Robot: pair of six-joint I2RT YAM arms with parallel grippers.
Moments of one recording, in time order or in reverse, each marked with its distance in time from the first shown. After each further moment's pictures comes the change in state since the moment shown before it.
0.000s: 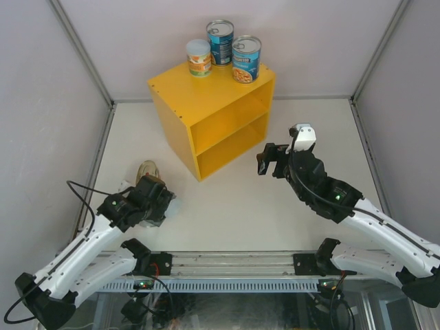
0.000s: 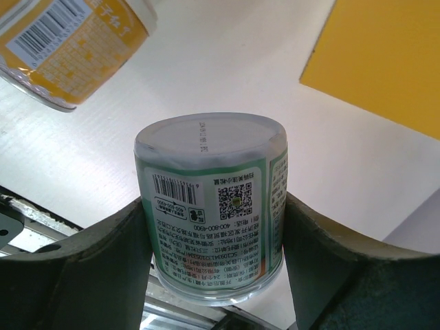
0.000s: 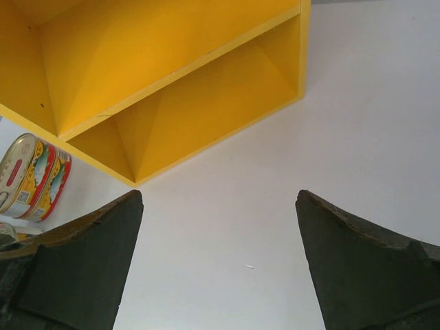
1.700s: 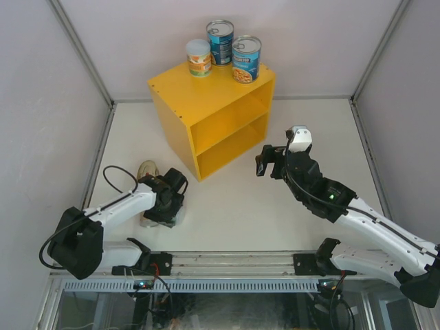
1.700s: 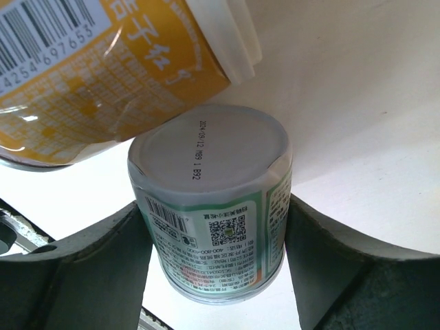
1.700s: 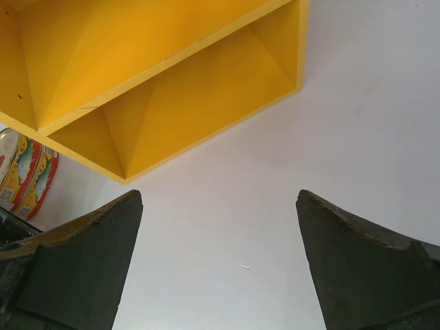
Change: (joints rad) left arm 0.056 0.511 -0.041 0.135 0.081 -0.122; right arm -0.031 0.016 -0.059 0.055 -0.017 -0.003
